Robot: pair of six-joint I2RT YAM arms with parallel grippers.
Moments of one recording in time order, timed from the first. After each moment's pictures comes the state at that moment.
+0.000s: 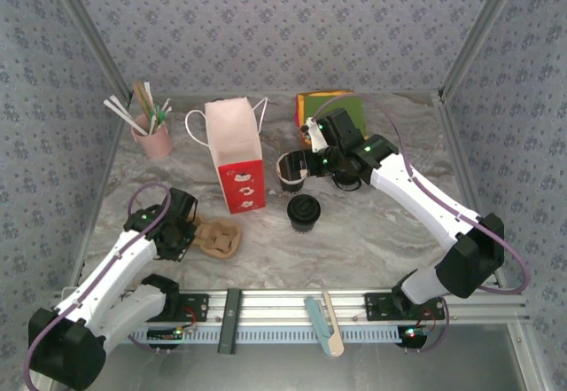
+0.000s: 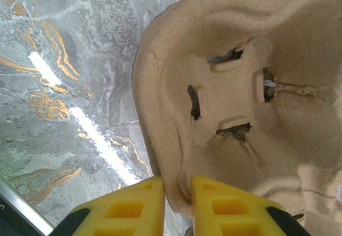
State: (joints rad) left arm -0.38 0.87 0.60 -1.07 -0.15 -1.47; right arm 0.63 1.46 1.37 -0.76 -0.25 0.36
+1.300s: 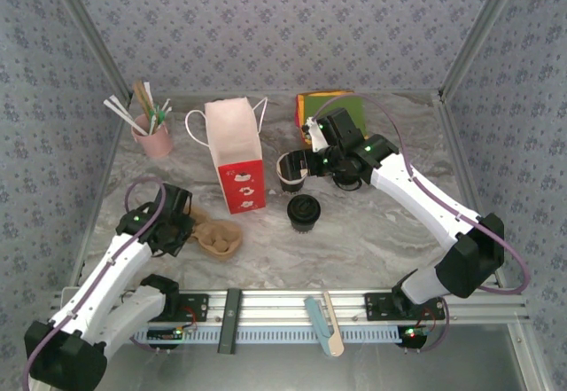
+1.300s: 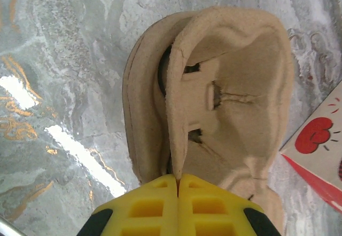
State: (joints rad) left arm -0.35 0.83 0.64 -1.02 -0.15 -1.34; right arm 0.63 1.46 1.37 -0.76 -0.25 0.36
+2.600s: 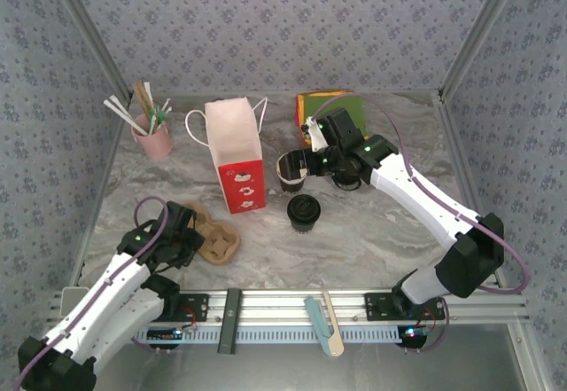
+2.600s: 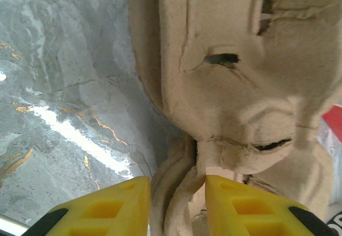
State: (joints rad) left arm -0.45 0.69 0.49 -0.99 -0.02 -1.40; right arm 0.63 1.46 1.37 -0.75 -0.25 0.36
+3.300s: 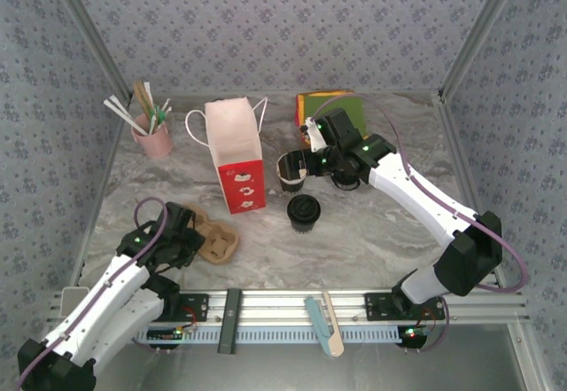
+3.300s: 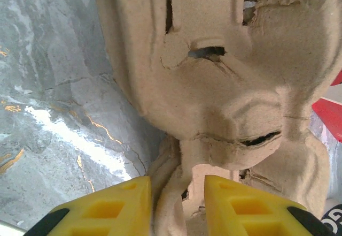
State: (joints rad) left arm -0.45 0.68 0.50 -0.98 -0.01 -1.39; right arm 0.63 1.47 1.37 -0.75 -0.25 0.36
